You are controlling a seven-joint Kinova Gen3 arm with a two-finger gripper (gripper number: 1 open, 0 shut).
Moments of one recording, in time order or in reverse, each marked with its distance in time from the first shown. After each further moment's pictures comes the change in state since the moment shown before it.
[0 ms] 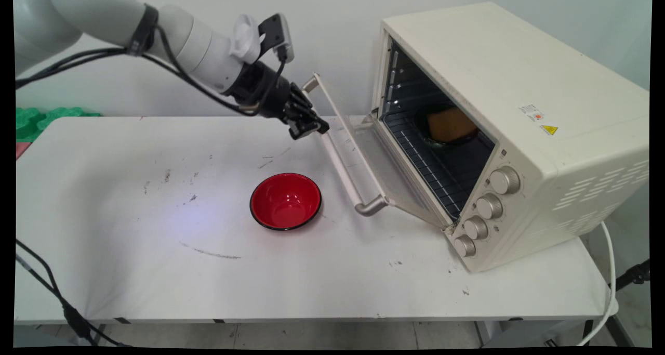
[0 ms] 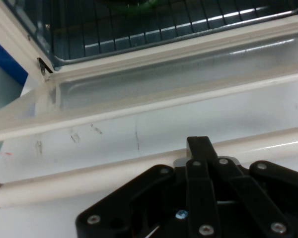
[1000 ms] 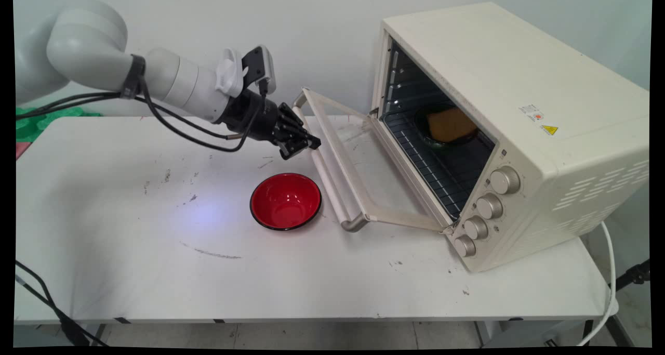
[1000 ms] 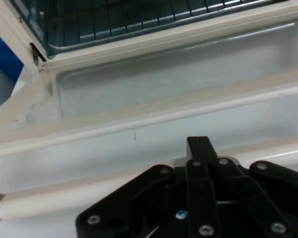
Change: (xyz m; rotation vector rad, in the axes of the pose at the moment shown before) arm -0.058 0.011 0.017 0.011 0.068 0.010
